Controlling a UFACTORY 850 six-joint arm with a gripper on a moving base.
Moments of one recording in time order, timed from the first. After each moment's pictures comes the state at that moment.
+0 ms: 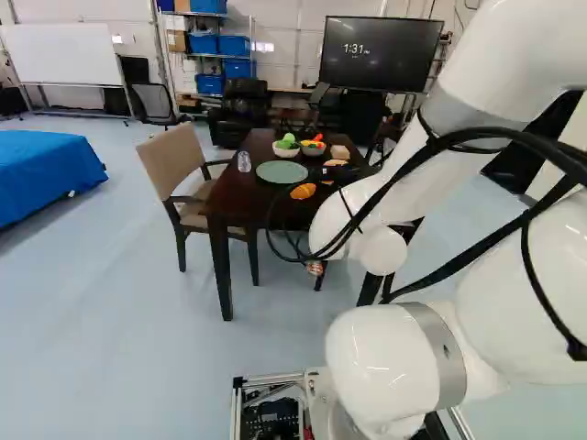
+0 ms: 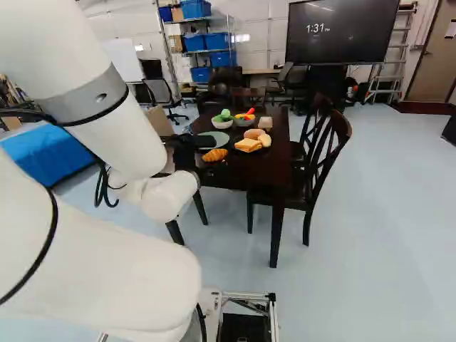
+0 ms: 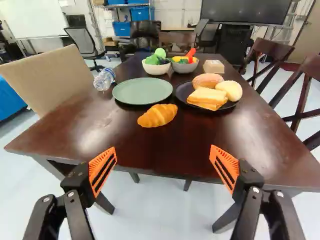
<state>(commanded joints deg) 0.0 16.0 -5.0 0.0 50.0 0.0</state>
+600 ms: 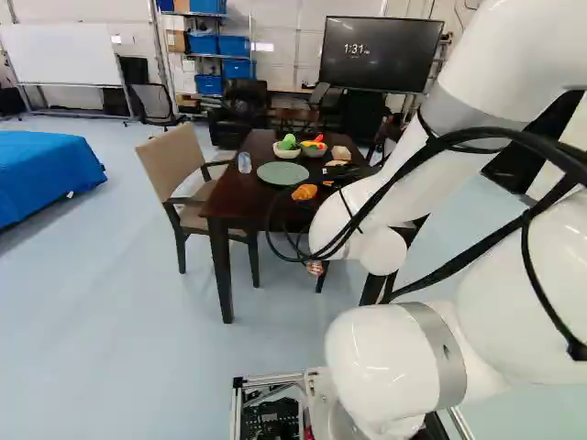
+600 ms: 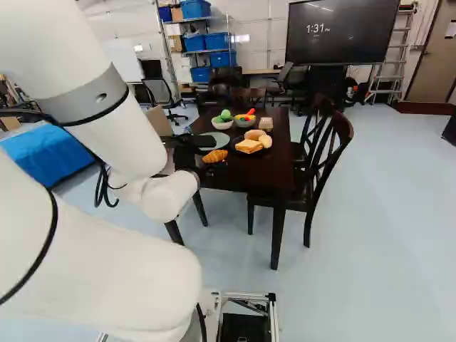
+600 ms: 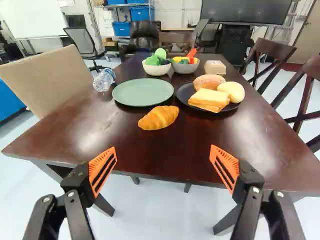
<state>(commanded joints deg) 0.0 16.0 -5.0 0.0 50.0 0.0</state>
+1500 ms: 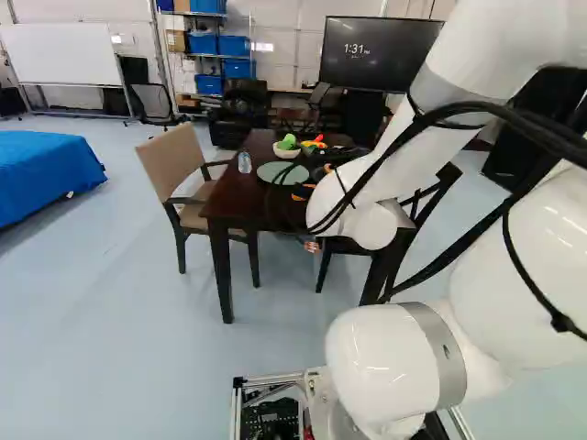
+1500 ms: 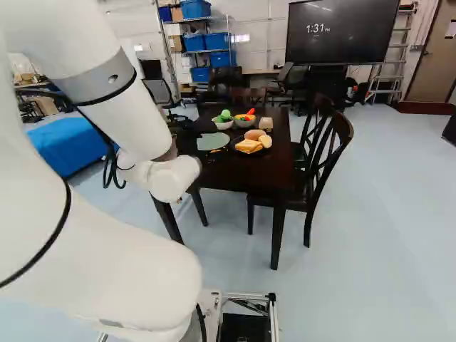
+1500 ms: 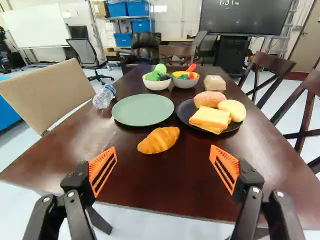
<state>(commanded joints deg) 0.0 11.9 -12.7 0.0 50.0 0.0</state>
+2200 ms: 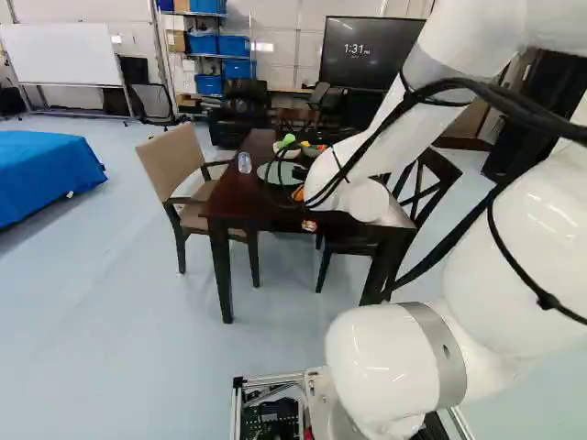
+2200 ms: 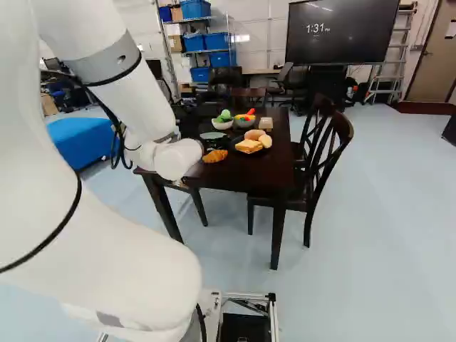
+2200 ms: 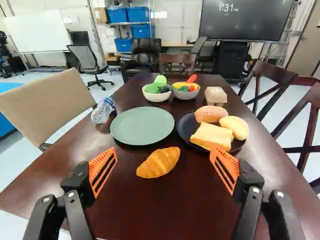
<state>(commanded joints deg) 0.0 8.6 -20.7 0.0 45.0 0.0</state>
